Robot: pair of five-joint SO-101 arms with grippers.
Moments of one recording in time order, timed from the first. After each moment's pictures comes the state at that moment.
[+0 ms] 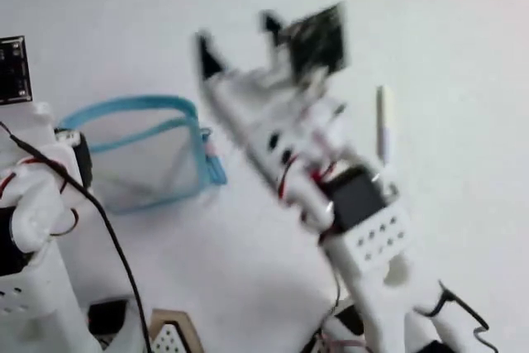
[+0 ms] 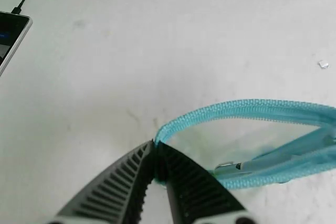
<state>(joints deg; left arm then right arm) -15.5 -42.3 9.0 93.1 -0.6 -30.3 -34.9 12.9 39.9 -7.3</state>
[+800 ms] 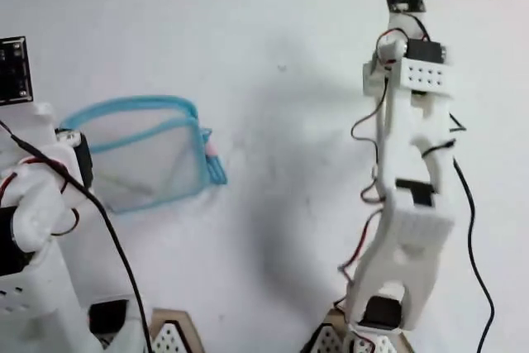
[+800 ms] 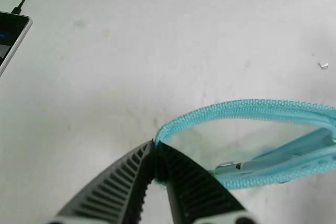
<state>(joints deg) -15.5 -42.3 9.0 93.1 -0.6 5.5 38.8 -39.4 76.2 12.0</state>
